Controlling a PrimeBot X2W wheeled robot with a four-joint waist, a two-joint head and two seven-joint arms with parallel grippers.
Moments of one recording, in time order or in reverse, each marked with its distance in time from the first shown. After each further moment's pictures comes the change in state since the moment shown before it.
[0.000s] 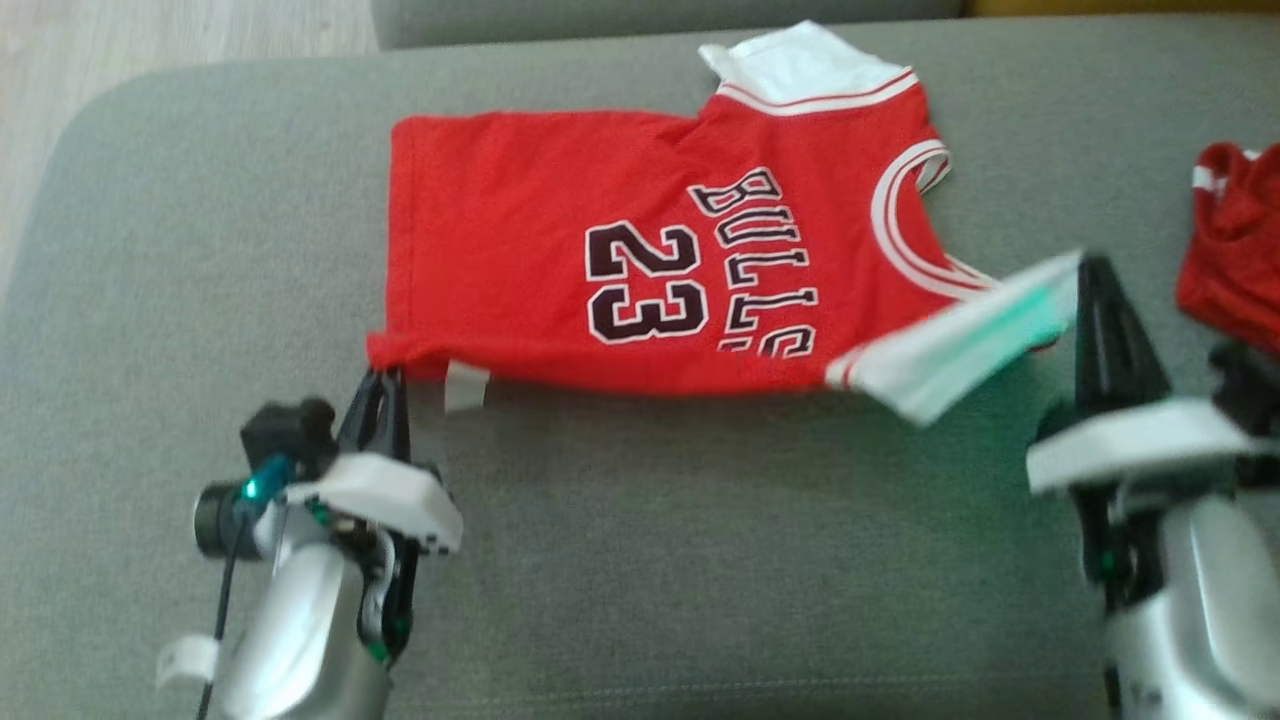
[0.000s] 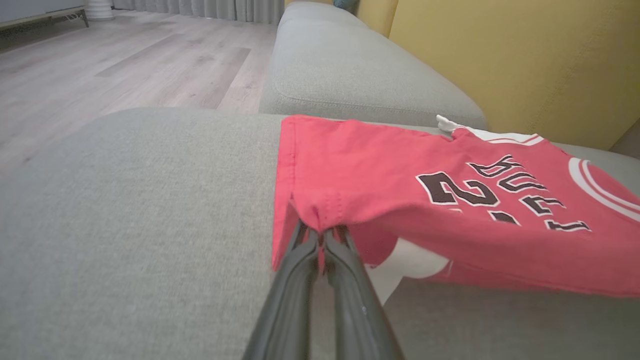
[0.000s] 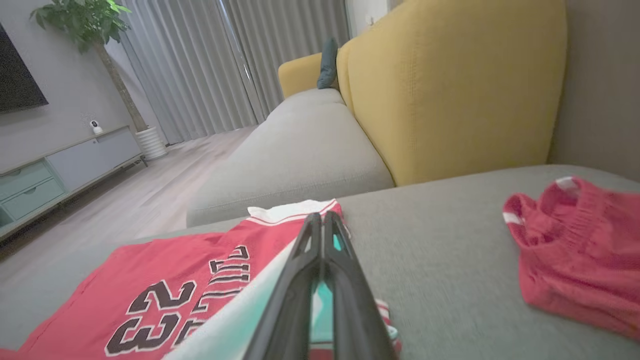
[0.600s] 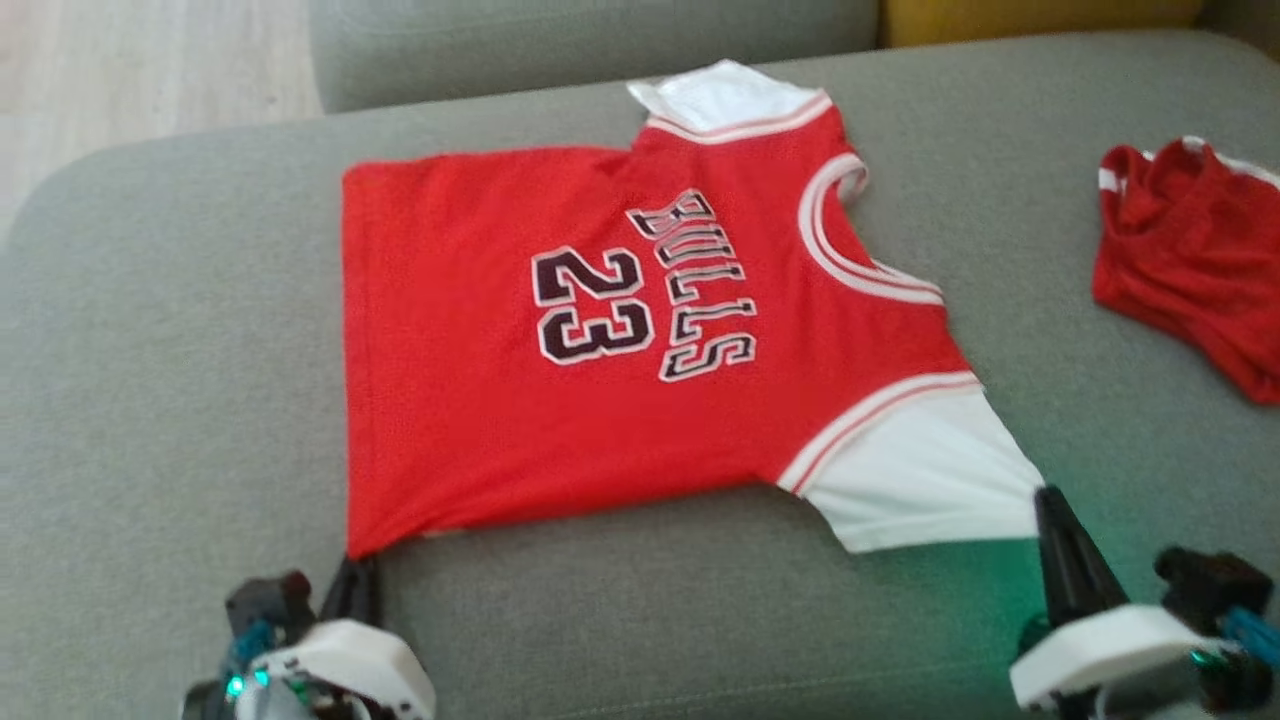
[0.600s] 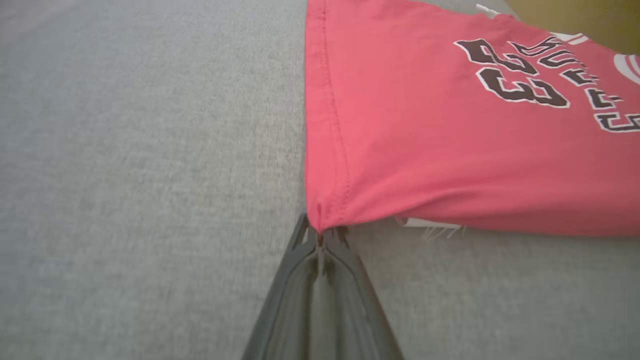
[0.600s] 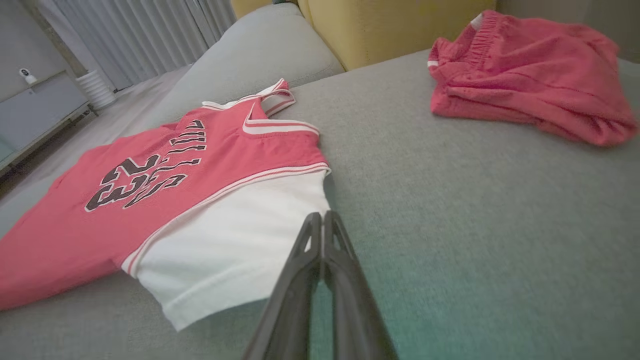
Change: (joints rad) left arm 0.206 -0.001 0.086 0.088 -0.017 -0.008 0.000; right arm 0.275 -0.009 0.045 0.058 0.036 0.000 -0.013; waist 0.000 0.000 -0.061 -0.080
